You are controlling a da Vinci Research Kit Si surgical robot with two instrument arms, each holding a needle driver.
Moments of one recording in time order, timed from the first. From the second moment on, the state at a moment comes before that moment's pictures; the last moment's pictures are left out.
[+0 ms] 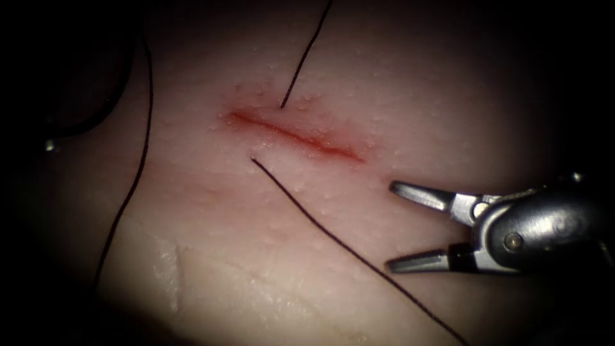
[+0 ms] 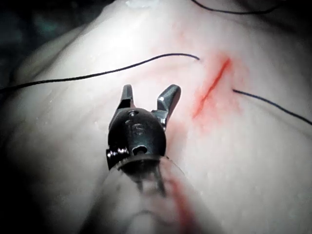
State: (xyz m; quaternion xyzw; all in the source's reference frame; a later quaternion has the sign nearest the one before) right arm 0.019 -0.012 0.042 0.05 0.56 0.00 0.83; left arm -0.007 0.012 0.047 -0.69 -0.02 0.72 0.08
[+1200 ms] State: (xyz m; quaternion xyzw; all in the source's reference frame) right arm 0.031 -0.012 0.049 0.05 0.56 -0.03 0.83; left arm -0.006 0.012 0.047 -0.69 -0.02 0.72 0.08
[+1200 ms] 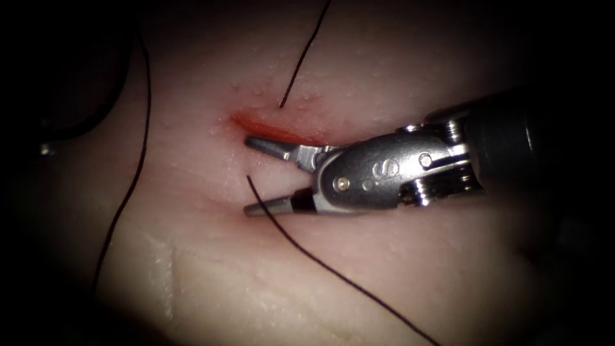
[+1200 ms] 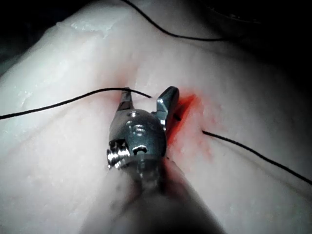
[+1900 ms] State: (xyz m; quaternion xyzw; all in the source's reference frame) right arm 0.029 -0.012 0.046 0.05 0.58 -0.05 0.81; left arm -0.006 0.012 0.047 -0.69 -0.02 0.72 0.08
